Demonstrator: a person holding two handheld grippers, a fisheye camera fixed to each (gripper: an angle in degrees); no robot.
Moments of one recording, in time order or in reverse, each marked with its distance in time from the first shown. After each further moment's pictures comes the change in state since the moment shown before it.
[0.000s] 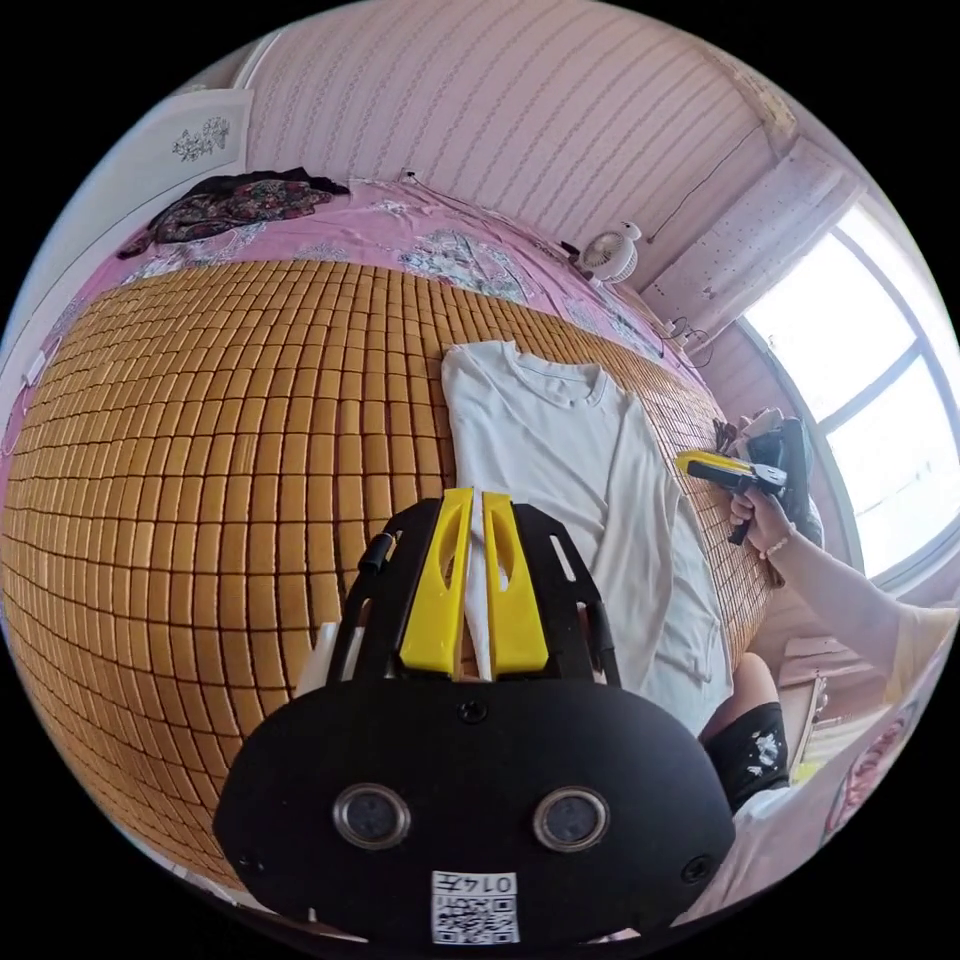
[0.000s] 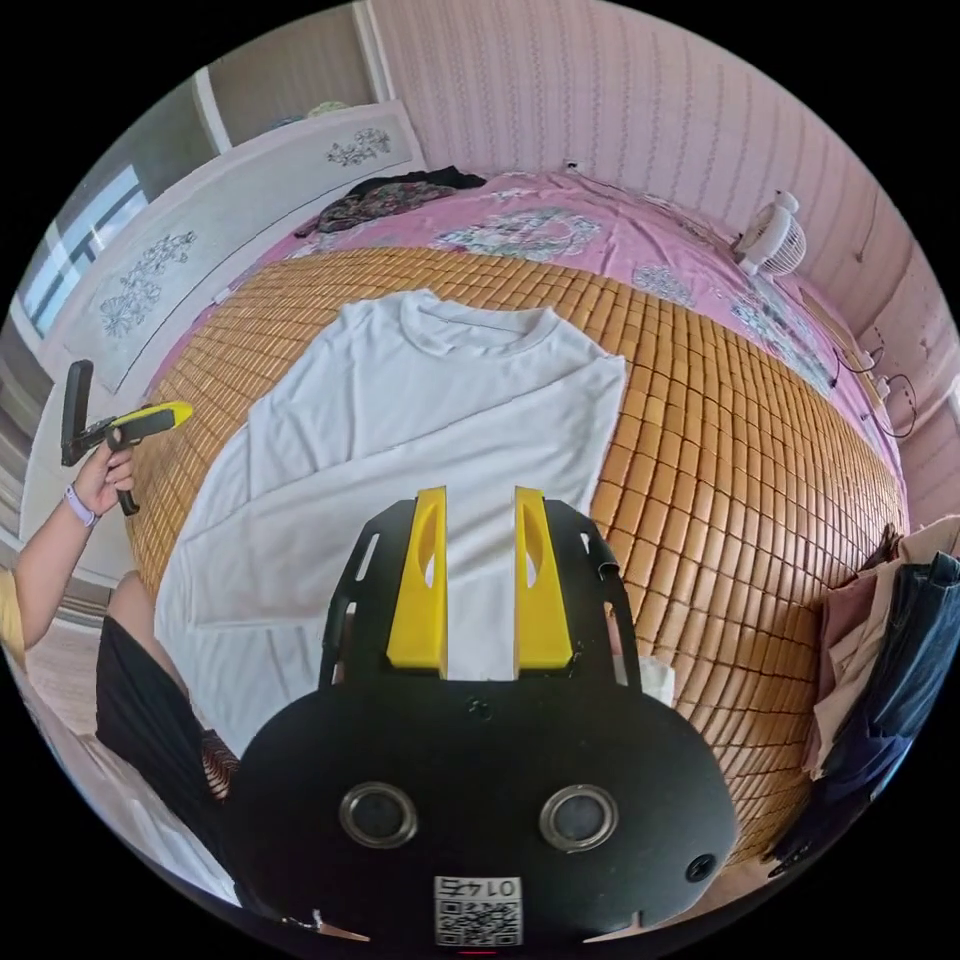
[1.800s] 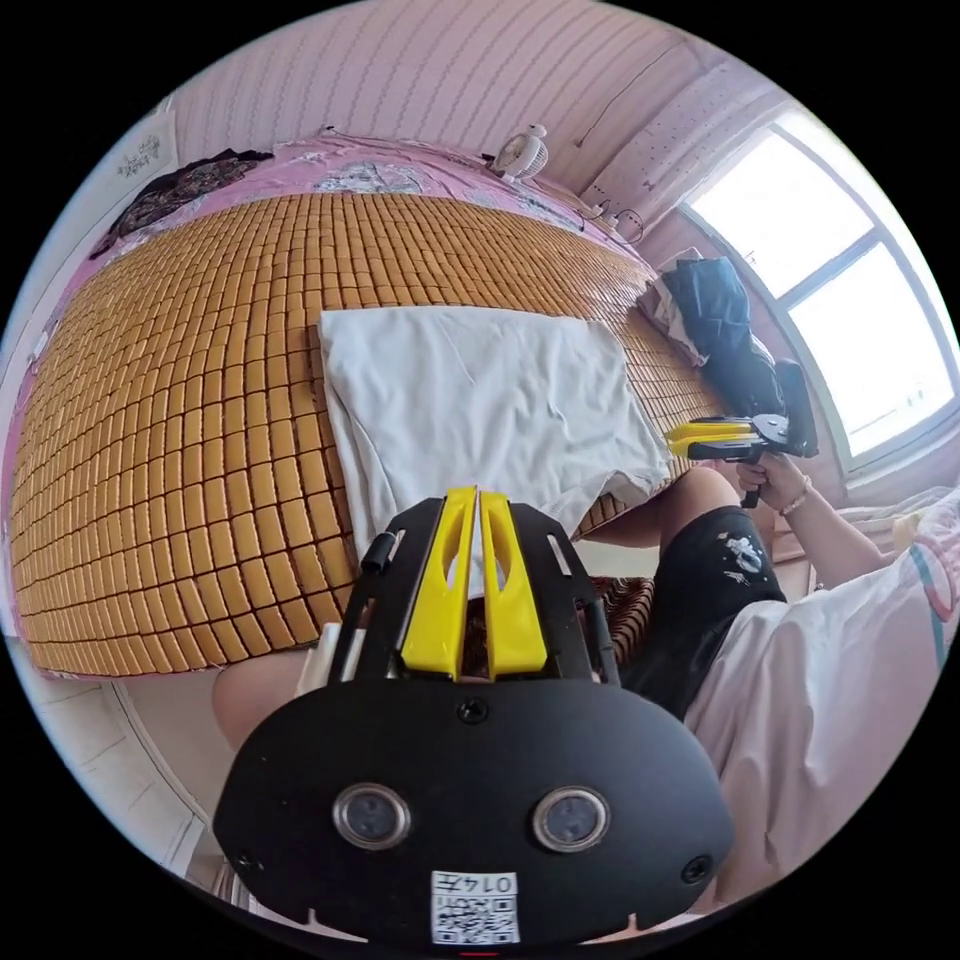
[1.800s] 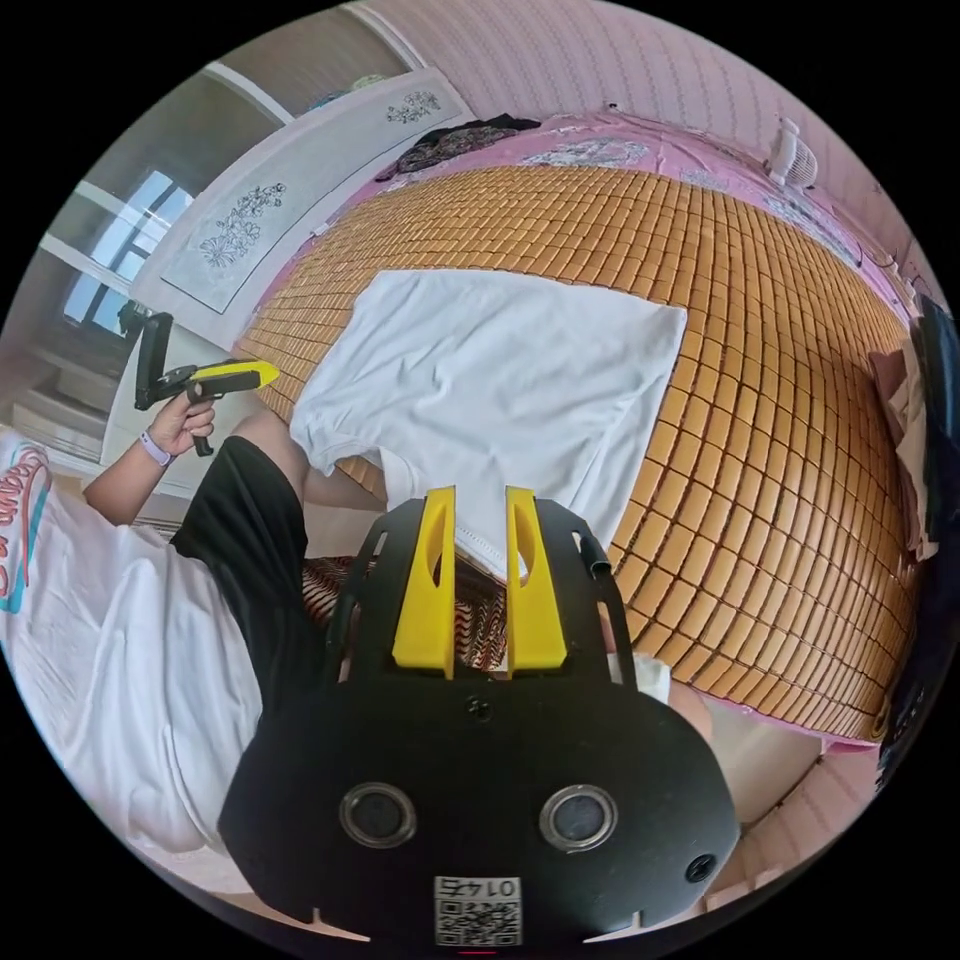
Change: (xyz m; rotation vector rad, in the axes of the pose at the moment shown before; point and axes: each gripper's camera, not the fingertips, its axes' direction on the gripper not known) left arm 0.109 0.229 -0.050 -0.198 0.018 0.123; right arm -0.023 0.286 -0.080 -0.197 -0.235 -0.074
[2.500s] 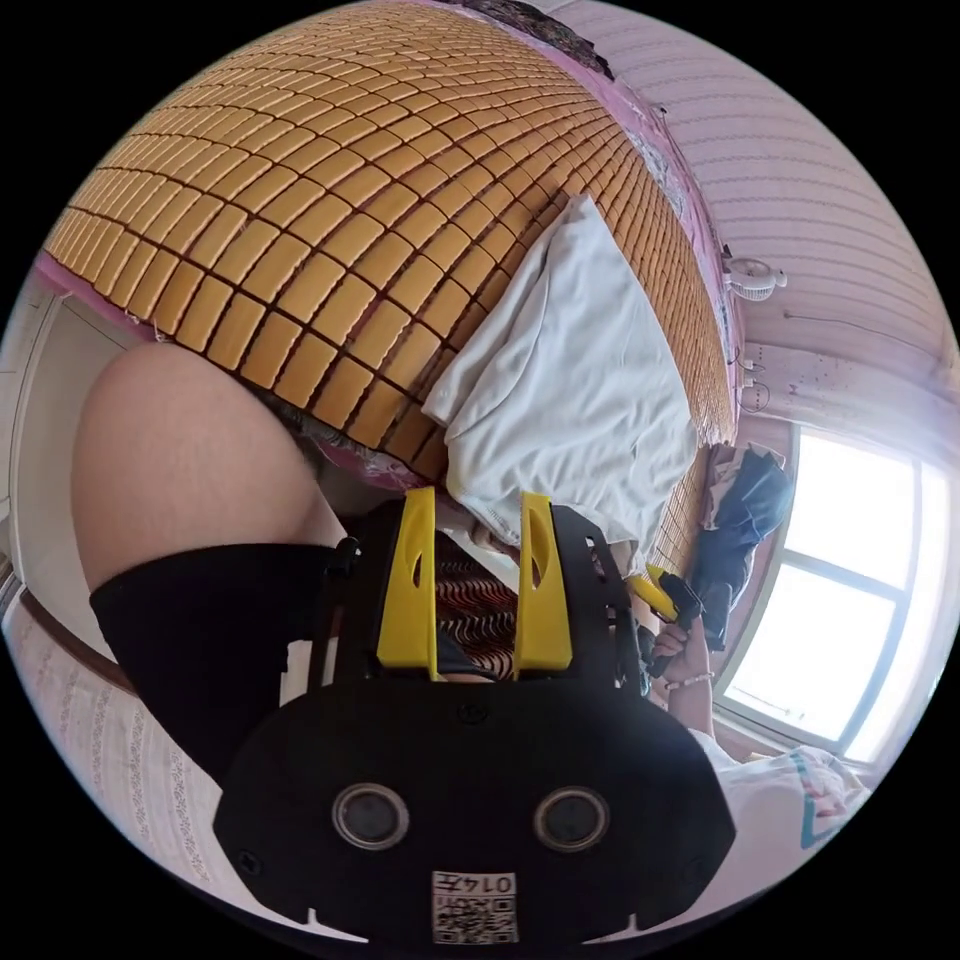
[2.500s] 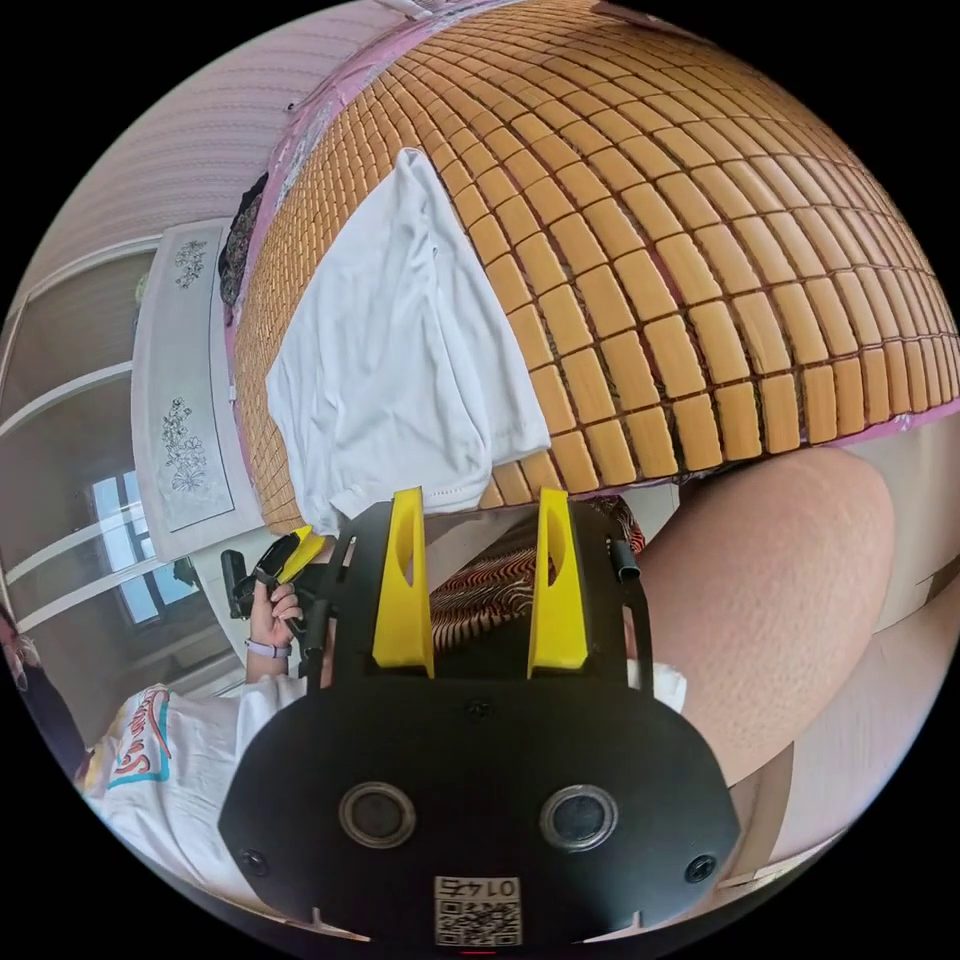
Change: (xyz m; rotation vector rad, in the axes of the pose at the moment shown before) left arm -0.085 0.064 0.027 -0.067 0.212 -0.757; right arm 0.122 0.094 0.050 -0.071 -0.385 0.766
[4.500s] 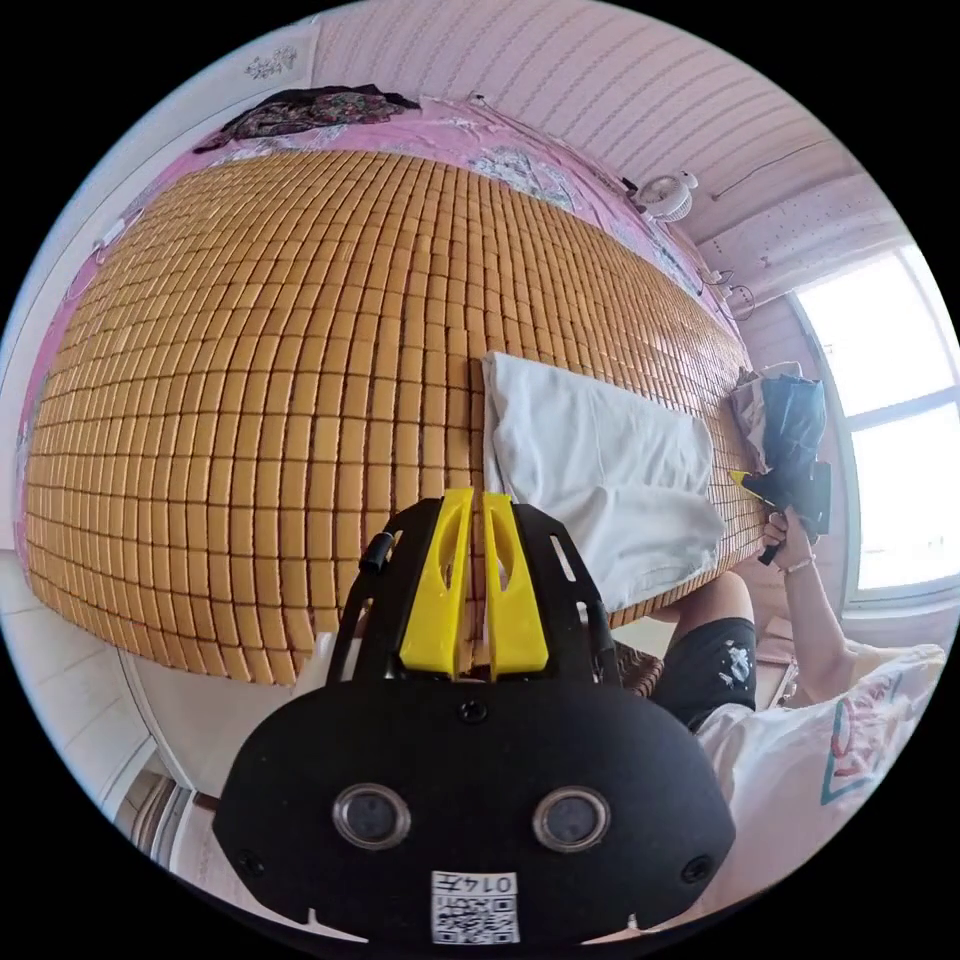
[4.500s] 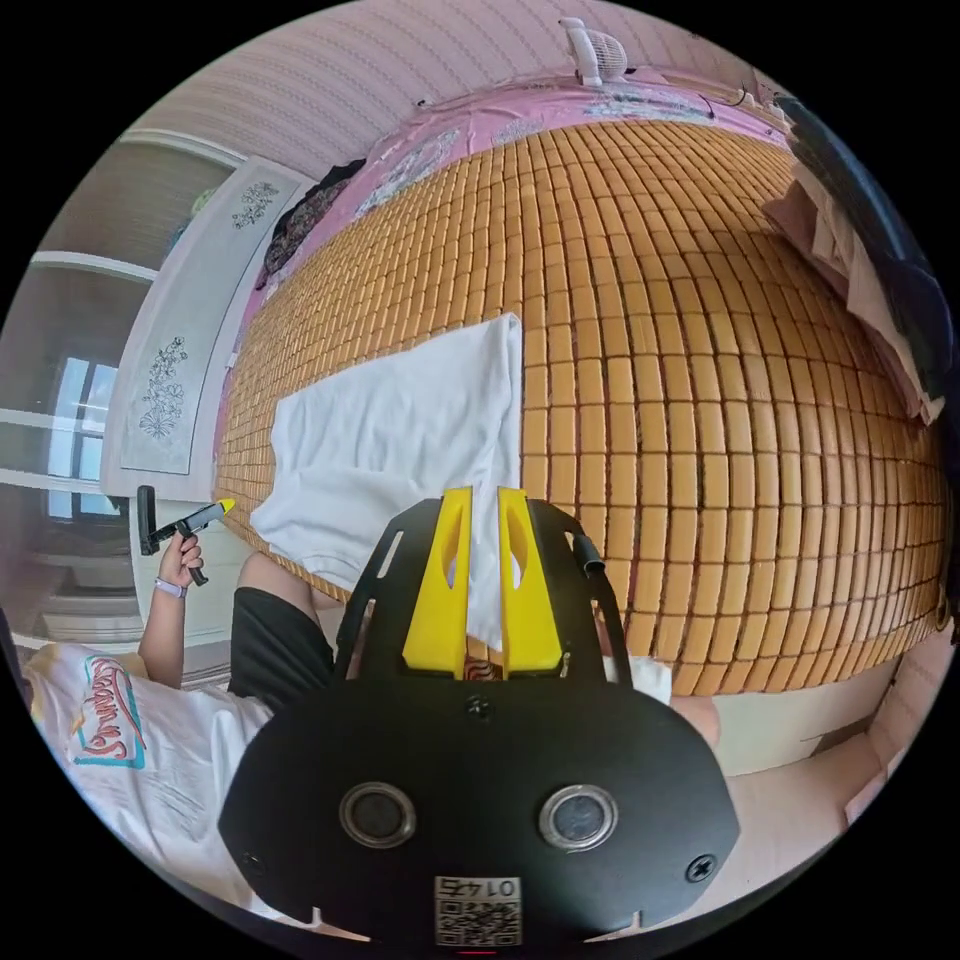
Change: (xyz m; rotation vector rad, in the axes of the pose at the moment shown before) left arm 0.074 -0.126 -0.063 0.109 -0.234 0.499; right arm -0.106 -0.079 -0.032 0.239 0.227 -0.398
